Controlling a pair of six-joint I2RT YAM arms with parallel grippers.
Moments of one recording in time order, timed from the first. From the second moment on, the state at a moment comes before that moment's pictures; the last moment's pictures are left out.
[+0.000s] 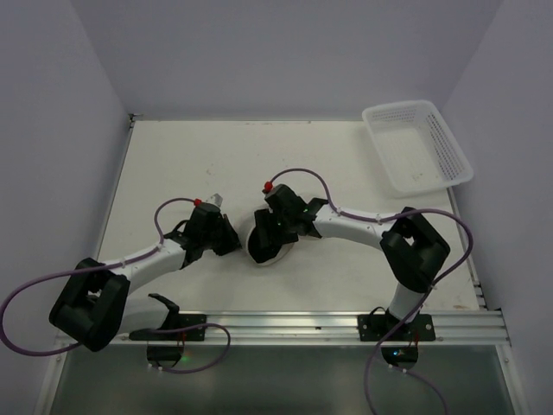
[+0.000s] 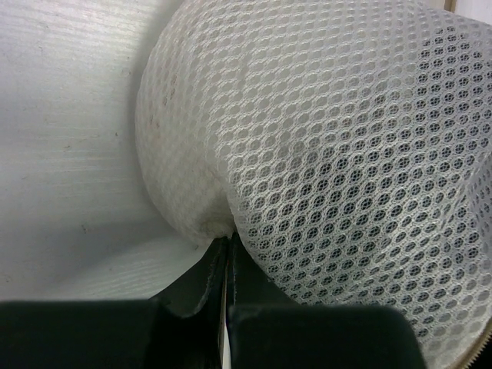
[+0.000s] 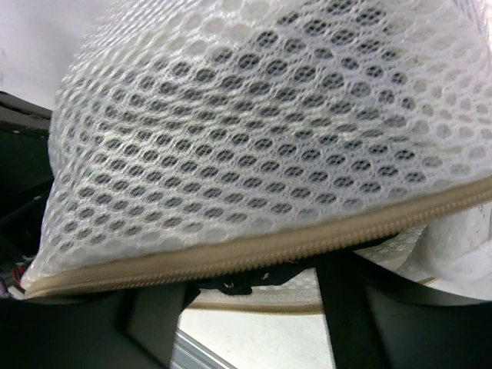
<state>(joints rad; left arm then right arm) -0.49 1.25 0.47 -0.05 0.18 -0.88 0.88 1.76 1.15 -0.37 -0.10 0.64</state>
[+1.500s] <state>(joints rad) -0.43 1.27 0.50 -0.08 0.17 -0.88 0.38 1.15 1.47 -0.71 -0.17 0.45</state>
